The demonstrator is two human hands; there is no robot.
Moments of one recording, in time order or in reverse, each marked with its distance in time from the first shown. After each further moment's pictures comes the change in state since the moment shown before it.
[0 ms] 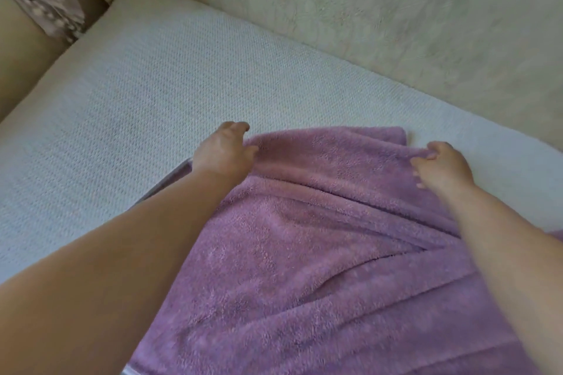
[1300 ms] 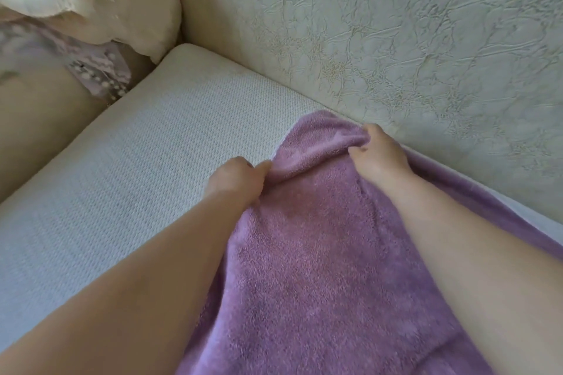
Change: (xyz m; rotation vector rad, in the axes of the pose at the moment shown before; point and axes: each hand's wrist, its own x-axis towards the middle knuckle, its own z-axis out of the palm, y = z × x) left_hand 0.128 -0.001 -0.022 -0.209 -0.020 -0.462; right_hand 0.083 -0.216 0.085 -0.170 -0.169 -0.461
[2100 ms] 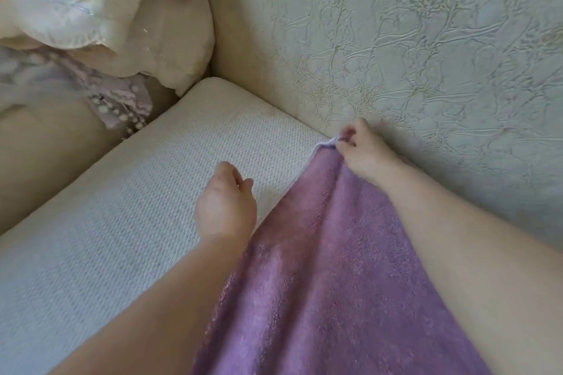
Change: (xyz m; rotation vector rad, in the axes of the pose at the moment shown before) left_hand 0.062 -0.022 -0.037 -0.251 0.391 0.069; right_hand 0.106 -0.100 0.039 0.184 -0.078 -0.208
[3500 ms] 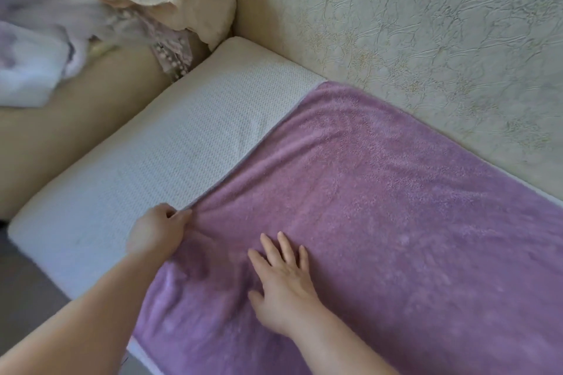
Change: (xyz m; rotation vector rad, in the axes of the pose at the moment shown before) left_hand -0.148 -0.161 -0.117 0.260 -0.162 -0.217; right_hand -0.384 0.003 0.116 -0.437 -0.519 -0.280
